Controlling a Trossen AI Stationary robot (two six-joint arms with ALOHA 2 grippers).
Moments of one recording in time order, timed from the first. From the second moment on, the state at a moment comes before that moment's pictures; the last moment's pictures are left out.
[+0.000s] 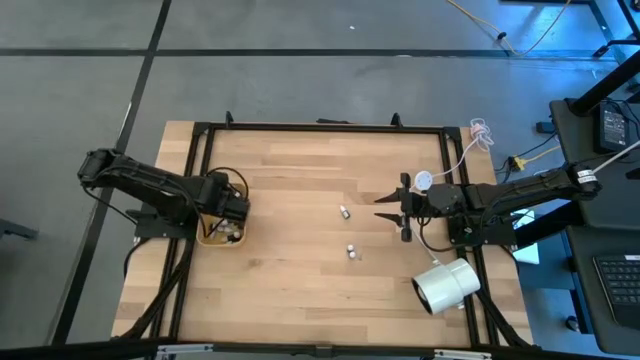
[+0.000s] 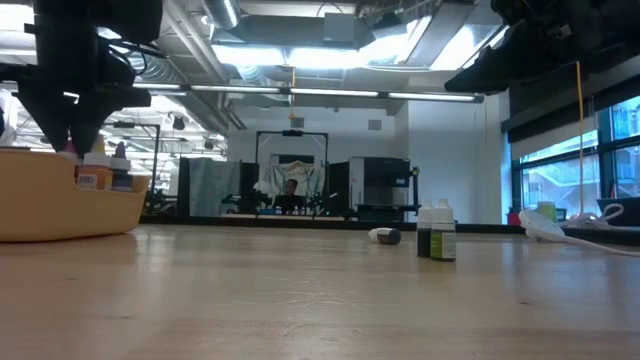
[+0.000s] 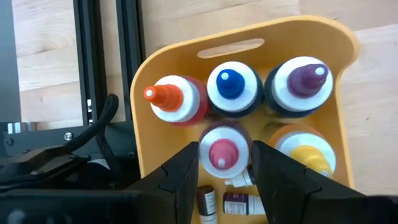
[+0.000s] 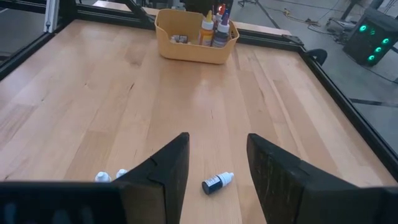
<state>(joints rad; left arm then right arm) -0.15 1.18 0.81 -1.39 -0.36 -1.64 0.15 0.84 0.44 0.05 0.22 -0.08</state>
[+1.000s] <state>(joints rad) -0.49 1.22 1.01 -0.85 -1.05 -1.15 0.13 1.17 0.47 0.22 0.22 -0.07</state>
